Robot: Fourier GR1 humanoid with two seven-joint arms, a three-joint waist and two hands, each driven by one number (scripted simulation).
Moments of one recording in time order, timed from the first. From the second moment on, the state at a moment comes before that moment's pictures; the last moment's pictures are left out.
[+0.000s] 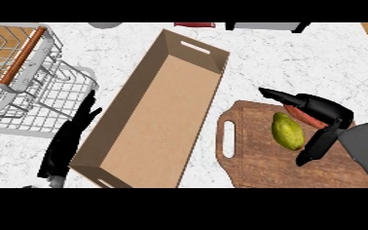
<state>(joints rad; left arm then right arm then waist) 0.00 0.49 -0.36 -1.62 0.08 0.34 0.14 -0.43 -0.67 0.45 -1.08 -0.05 0.60 -0.61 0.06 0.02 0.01</state>
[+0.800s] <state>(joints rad) 0.00 0.51 -0.36 -1.62 0.09 0.35 0.12 -0.47 -0.65 0.57 -1.00 -0.03 0.51 -0.76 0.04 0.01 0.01</state>
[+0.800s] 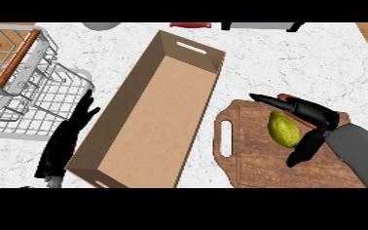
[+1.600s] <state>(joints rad) 0.00 0.52 -0.36 -1.62 0.10 0.37 0.14 -0.51 -0.70 0.72 -1.02 -0.03 0.47 -0.78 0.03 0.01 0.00</state>
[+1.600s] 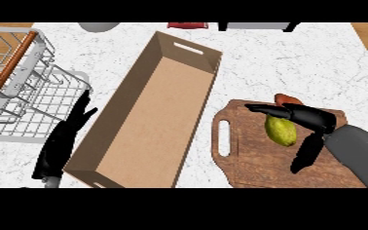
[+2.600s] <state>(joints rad) 0.03 0.54 -0.35 -1.63 0.12 0.38 0.13 -0.62 -0.66 0.64 -0.85 0.10 0.10 -0.67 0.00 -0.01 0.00</state>
